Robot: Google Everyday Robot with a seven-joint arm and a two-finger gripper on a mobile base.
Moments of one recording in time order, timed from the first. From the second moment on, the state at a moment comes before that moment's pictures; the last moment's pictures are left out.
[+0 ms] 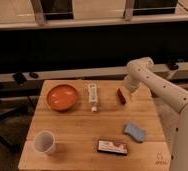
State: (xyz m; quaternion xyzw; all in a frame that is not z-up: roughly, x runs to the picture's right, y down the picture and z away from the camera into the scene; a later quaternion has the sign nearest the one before) arm 0.226 0.077 0.901 -0.27 -0.11 -0.23 0.93
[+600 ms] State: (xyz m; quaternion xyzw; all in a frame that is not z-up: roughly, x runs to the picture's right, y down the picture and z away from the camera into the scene) arm 0.228 0.083 0.918 -0.28 -0.12 -0.25 0.92
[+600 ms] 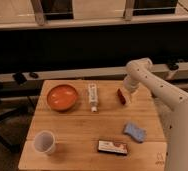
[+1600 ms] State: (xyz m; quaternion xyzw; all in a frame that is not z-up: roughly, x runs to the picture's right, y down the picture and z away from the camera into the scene) arm 0.230 0.099 0.938 -0.30 -0.14 -0.26 0.91
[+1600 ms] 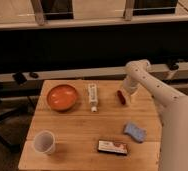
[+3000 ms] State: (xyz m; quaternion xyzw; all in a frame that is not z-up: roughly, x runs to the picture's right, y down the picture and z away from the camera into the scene) arm 0.216 0.115 0.953 -0.31 -0.15 -0.26 0.90
